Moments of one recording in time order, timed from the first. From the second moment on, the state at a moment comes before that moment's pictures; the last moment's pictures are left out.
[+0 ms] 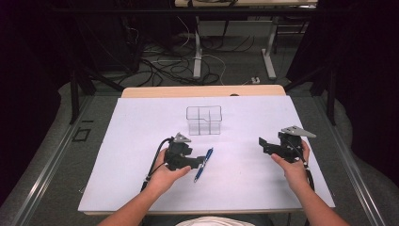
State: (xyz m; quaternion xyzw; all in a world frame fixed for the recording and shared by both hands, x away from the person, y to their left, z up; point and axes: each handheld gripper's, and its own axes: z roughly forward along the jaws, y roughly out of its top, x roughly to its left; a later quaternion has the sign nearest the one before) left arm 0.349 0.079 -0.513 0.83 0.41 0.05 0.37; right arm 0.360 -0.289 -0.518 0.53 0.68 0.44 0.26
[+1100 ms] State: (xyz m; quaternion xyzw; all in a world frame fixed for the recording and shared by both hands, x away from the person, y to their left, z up) left arm 0.354 0.070 -0.542 0.83 0.47 -0.04 0.31; right arm 0.360 -0.290 -0.518 0.53 0.68 0.44 0.26
